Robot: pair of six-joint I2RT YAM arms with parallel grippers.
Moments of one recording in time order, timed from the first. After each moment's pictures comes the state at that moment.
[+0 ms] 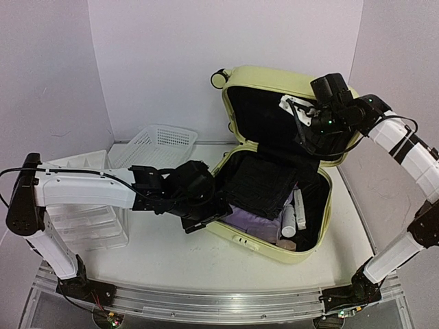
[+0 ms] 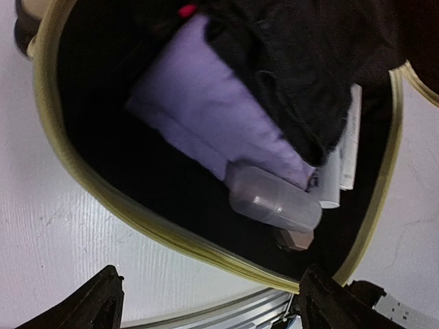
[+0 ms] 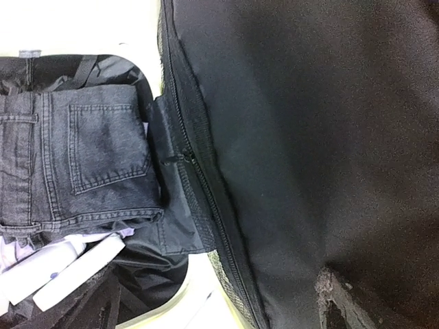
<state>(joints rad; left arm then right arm) -1.16 1.63 1.24 -0.47 -0.08 -1.29 0.58 1.48 1.67 -0.89 0.38 -0.65</state>
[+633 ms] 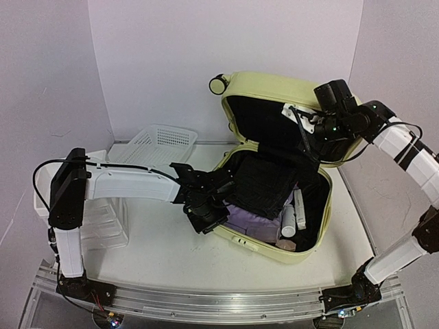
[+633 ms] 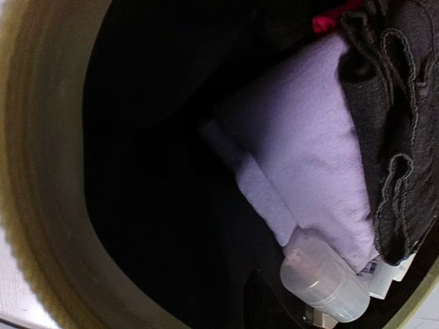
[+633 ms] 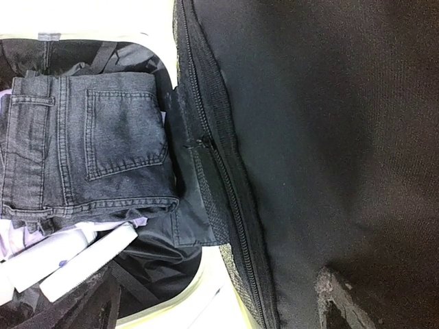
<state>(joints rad) -1.11 1.94 1.48 -0.69 -0.11 -1.59 0.59 1.43 1.58 -0.88 0.35 -0.66</state>
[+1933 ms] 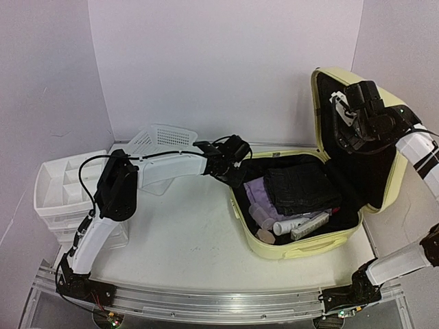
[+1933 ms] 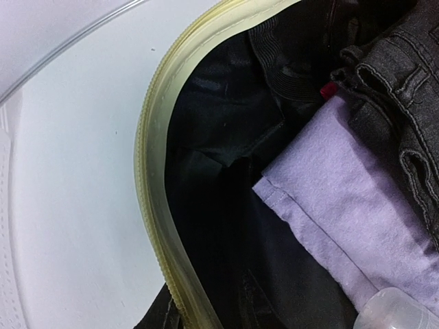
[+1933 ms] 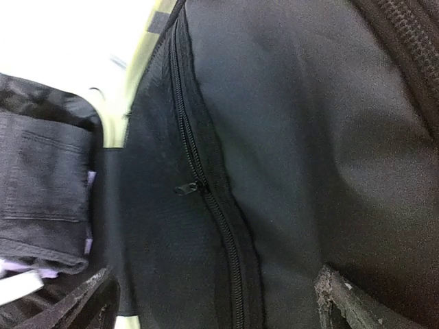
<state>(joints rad) -0.94 2.40 2.15 -0.65 -0.29 -0.26 0.45 1.29 1.53 -0.94 0.81 -0.46</state>
